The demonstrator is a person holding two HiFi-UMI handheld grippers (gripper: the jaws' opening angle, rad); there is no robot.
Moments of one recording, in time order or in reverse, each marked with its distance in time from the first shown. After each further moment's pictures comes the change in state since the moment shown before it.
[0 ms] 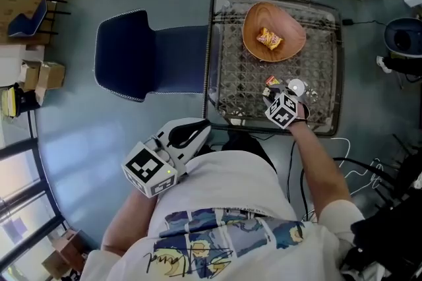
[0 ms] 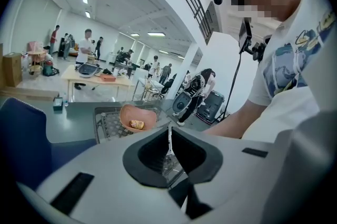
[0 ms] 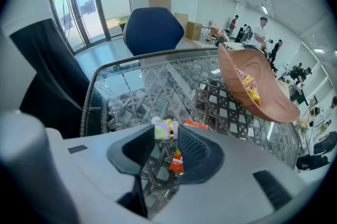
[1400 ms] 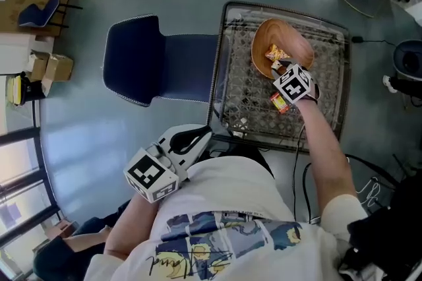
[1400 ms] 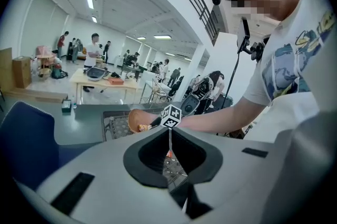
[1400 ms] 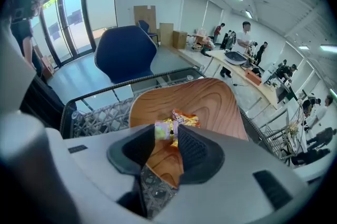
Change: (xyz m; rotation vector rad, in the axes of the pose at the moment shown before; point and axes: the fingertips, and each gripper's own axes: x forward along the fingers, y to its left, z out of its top) left arm 0.009 0.019 0.021 -0.020 -0.021 0.087; right arm -0.033 -0.154 0.089 0.081 -0.083 -0.096
